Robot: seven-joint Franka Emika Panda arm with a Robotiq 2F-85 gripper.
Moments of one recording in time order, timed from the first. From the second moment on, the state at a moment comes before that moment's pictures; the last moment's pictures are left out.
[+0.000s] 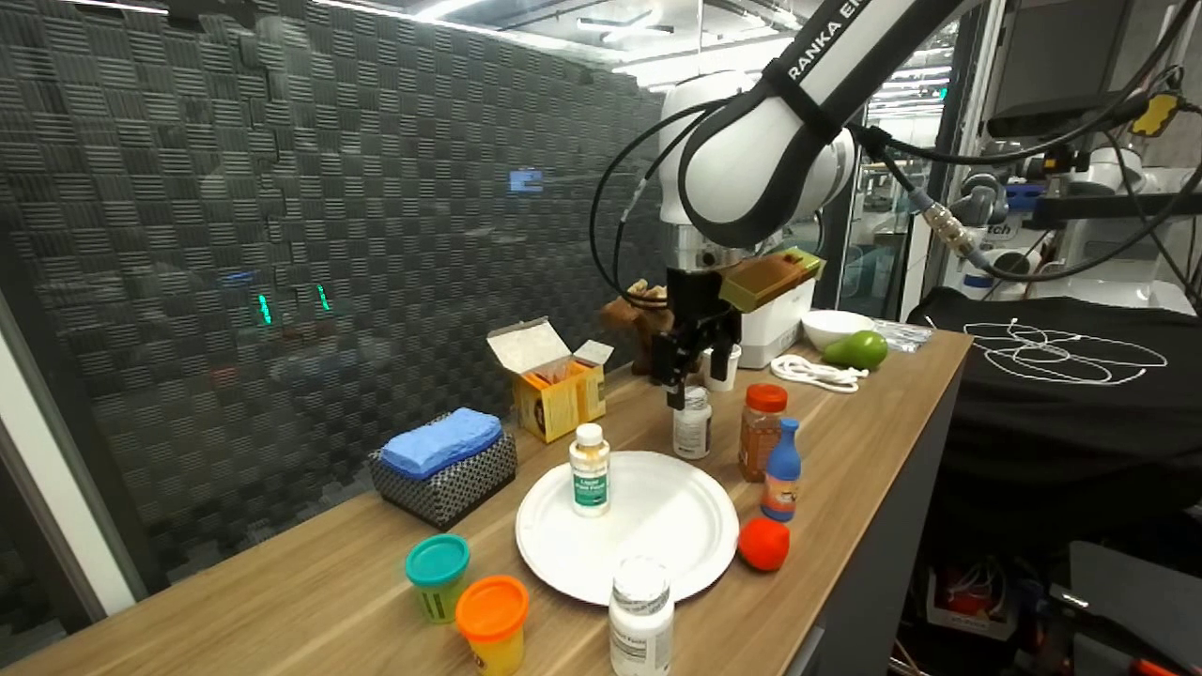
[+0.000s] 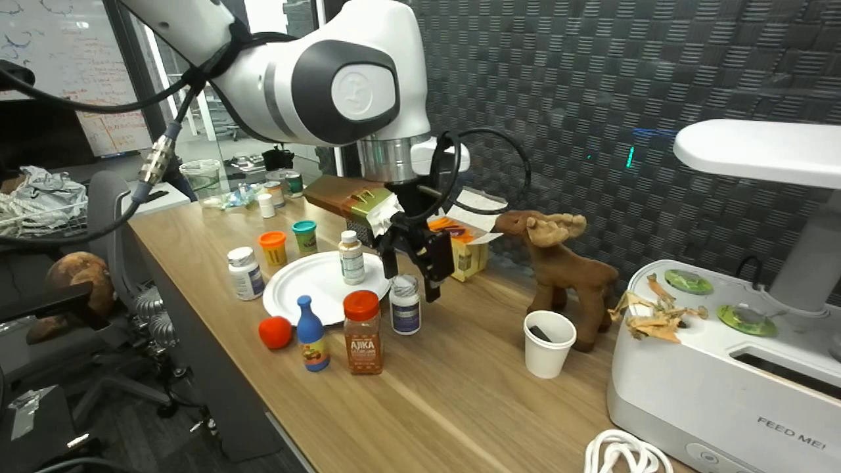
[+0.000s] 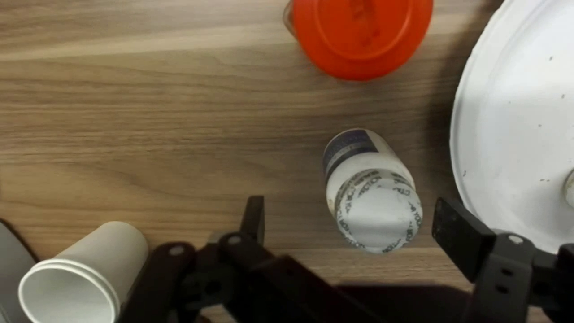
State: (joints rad) arm -0.01 0.31 -0.06 -2.08 -0.13 2.43 0.08
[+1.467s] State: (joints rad) arm 0.13 0.18 0.02 -2.10 -0.20 2.25 0.31
